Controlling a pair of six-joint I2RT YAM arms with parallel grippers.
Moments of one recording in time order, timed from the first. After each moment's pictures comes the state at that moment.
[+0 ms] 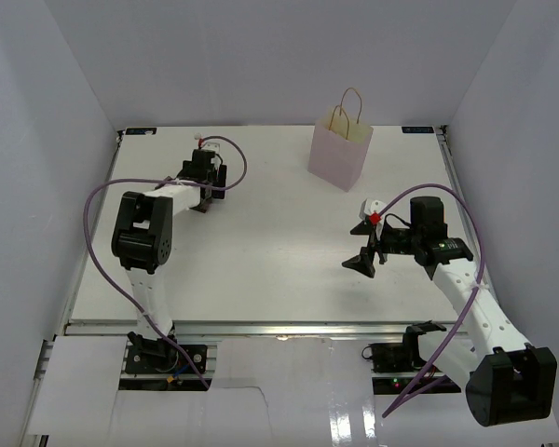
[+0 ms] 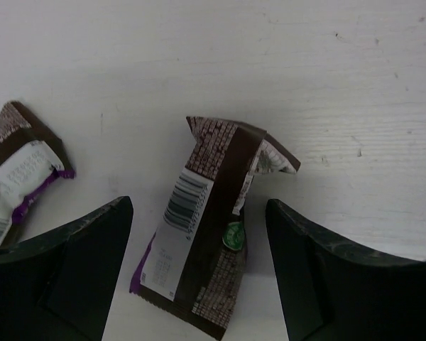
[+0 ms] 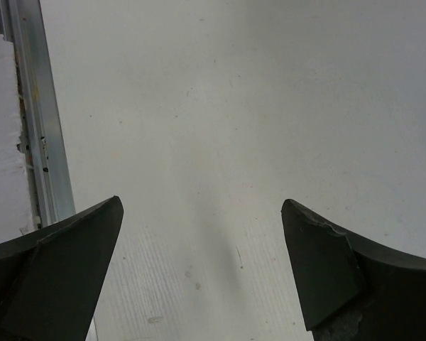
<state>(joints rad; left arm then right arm) -0.21 2.02 1.30 -0.02 -0.30 0.02 0.17 0.97 0.70 -0.47 -0.98 -0.68</state>
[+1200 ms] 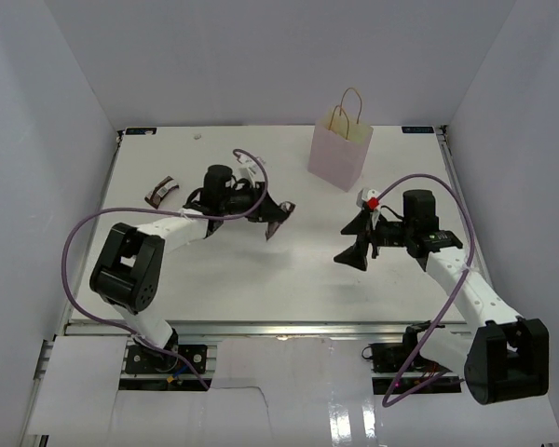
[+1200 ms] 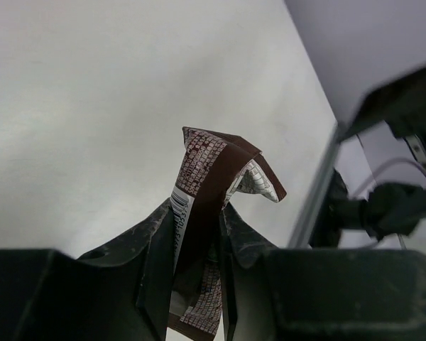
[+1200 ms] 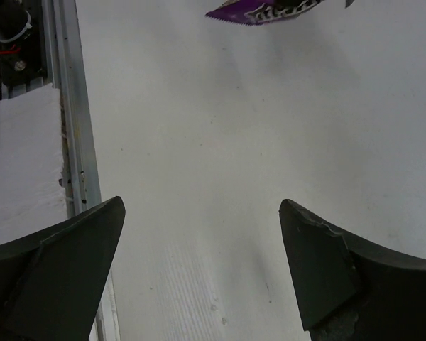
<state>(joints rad) -0.35 1.69 0.99 0.25 0.71 -0.46 0.18 1.07 0.70 -0.32 -1.08 -0.51</state>
